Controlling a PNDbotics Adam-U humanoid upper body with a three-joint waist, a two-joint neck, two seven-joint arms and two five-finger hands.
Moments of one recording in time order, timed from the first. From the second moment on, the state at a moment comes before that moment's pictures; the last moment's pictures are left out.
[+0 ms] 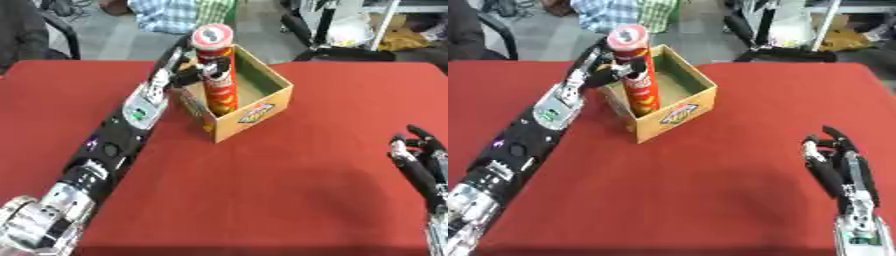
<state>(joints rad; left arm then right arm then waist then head) -0.80 0.31 -0.10 -0.94 -0.31 -0.08 0.07 -0.22 -0.05 -0.05 -1.53 0.27 0.06 -0.03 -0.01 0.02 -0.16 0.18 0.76</state>
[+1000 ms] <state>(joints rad) -0.08 0.28 0.23 -1.73 -0.13 -0.01 0.16 -0.20 -0.07 -0.08 -1.53 0.26 0.07 -0.06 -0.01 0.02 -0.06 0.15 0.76</state>
